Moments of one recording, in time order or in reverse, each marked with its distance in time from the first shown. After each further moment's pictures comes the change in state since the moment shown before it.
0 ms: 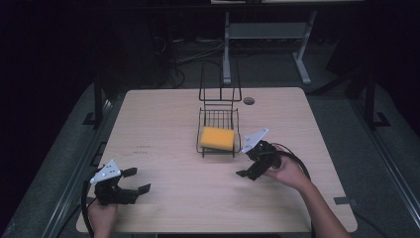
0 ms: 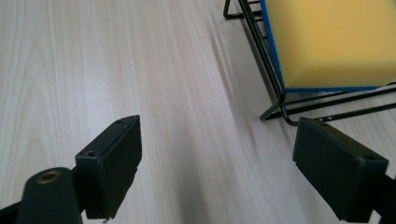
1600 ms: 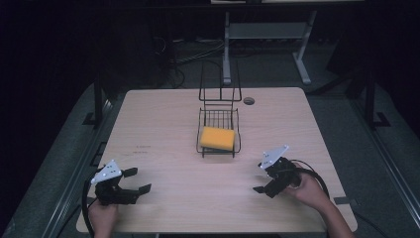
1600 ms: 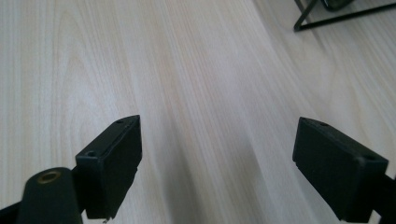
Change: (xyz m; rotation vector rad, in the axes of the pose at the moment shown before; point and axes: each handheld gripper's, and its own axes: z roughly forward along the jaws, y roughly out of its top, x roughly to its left) left arm -0.002 0.000 0.001 0.004 0.004 0.004; right arm 0.029 -0.056 -0.020 0.035 -0.001 0.072
